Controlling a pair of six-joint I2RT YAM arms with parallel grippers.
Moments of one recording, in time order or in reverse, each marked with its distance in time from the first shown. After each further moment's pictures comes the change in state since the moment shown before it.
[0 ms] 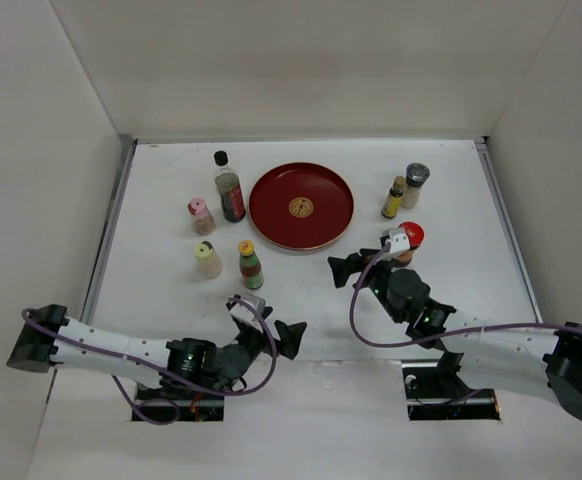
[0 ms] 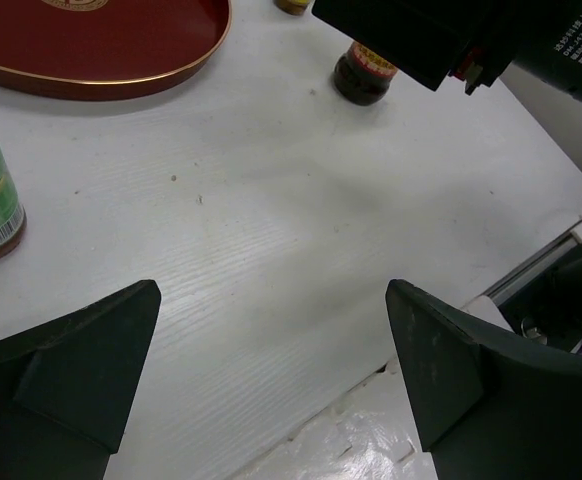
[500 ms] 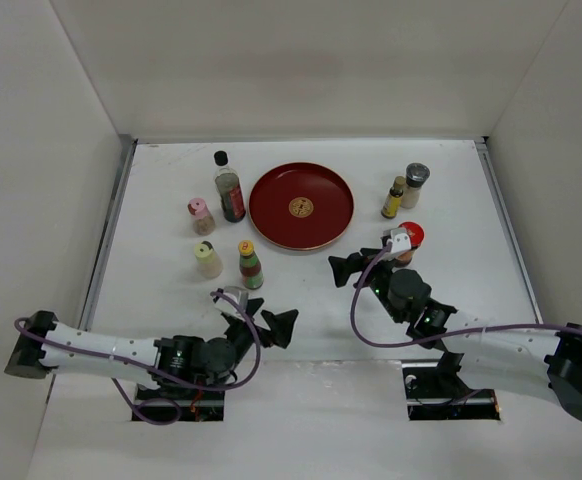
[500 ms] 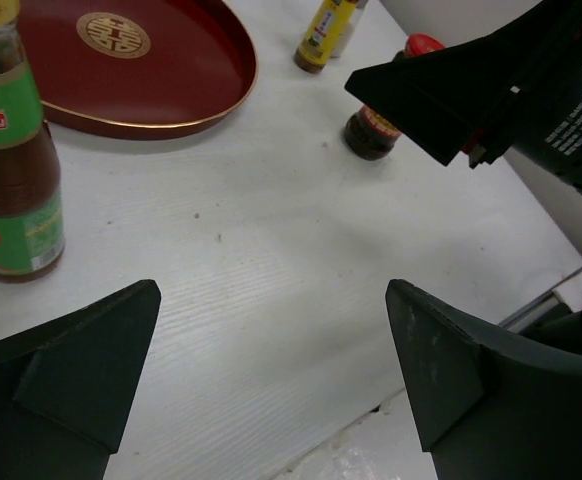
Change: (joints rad) left arm 0.033 -0.129 0.002 -0.025 -0.046 0.022; right arm 0.000 -0.013 0.000 0.000 0.005 0.000
